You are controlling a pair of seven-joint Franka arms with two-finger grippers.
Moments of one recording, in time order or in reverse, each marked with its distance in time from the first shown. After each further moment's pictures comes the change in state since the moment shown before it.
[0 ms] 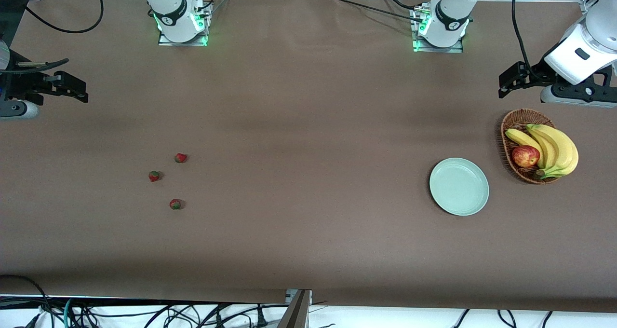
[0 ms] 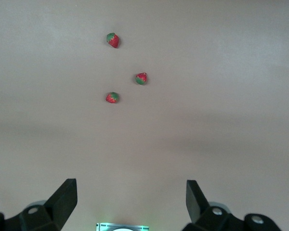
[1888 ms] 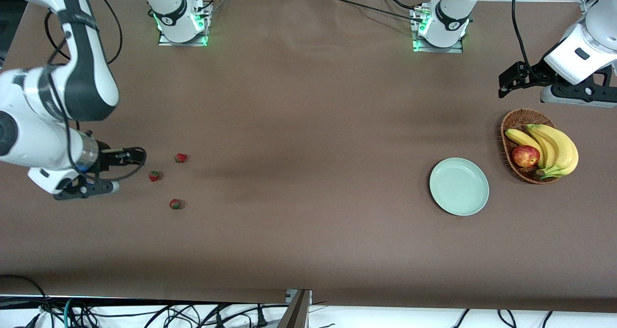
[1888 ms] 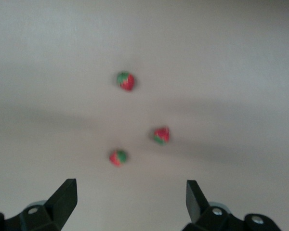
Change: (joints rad) left arm 0.000 0.000 -0.001 0.001 0.000 -0.001 0.000; right arm 0.055 0.379 0.011 -0.006 0.001 0.404 0.002
